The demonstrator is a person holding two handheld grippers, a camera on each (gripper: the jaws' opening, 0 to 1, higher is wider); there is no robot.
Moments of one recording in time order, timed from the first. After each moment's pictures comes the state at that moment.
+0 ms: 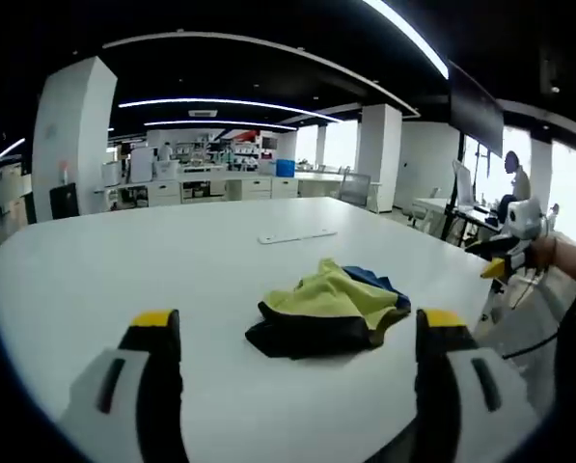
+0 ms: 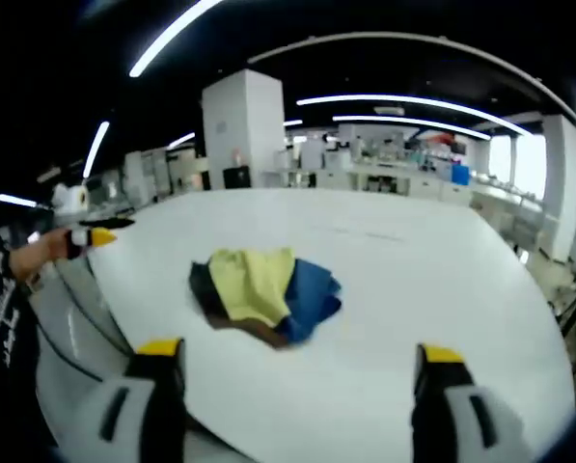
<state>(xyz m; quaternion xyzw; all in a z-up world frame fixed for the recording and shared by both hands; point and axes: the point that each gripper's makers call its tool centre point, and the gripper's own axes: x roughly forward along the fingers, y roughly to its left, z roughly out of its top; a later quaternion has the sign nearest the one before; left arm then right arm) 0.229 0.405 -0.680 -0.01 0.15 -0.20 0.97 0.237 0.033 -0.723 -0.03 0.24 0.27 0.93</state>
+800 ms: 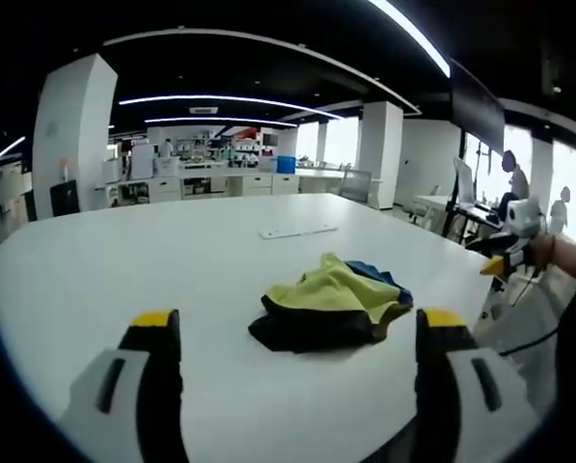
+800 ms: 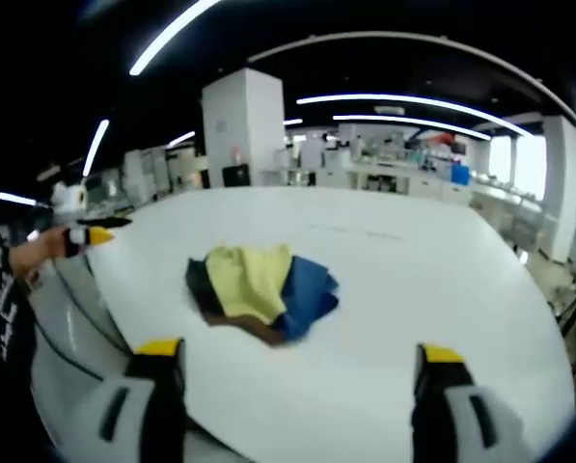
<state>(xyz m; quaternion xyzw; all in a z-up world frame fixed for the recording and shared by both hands) 0.227 0.411 -0.686 -0.01 0.15 -0.20 0.97 0.240 0.028 -0.729 -0.04 0.24 0.27 0.93</state>
